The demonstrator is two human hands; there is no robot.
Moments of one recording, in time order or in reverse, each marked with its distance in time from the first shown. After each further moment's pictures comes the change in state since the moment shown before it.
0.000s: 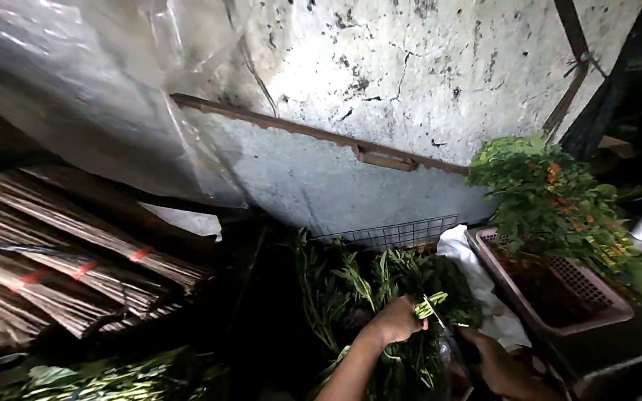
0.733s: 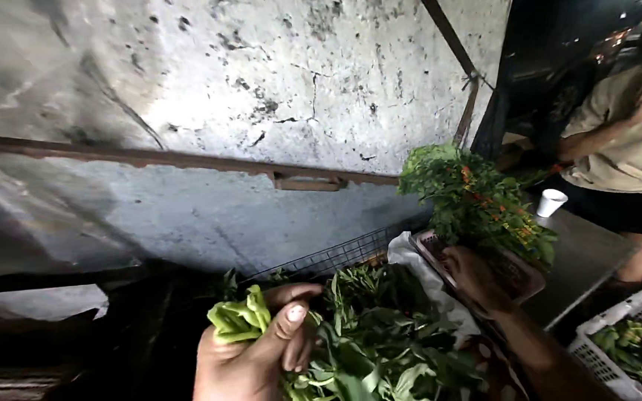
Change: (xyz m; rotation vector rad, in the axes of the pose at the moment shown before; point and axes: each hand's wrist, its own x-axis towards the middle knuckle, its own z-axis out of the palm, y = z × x) left_hand -0.126 0.074 -0.053 -0.832 0.772 0.701; right_hand 0.039 0.017 -0.138 -0.302 0.638 0.124
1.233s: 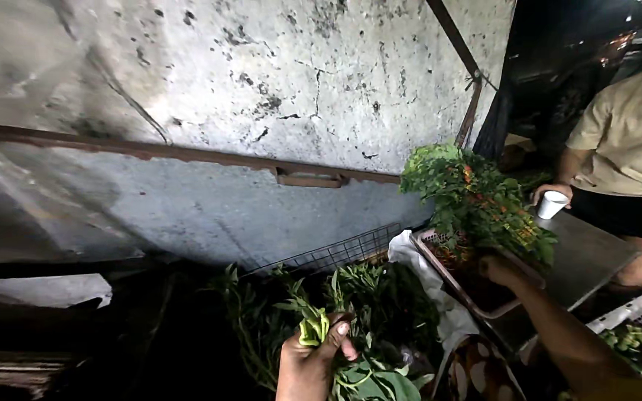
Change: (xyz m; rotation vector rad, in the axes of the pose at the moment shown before) left_hand -0.039 -0.071 0.009 0.042 0.098 -0.232; right_hand 0.044 0.123 -0.004 -0.177 -0.331 0.272
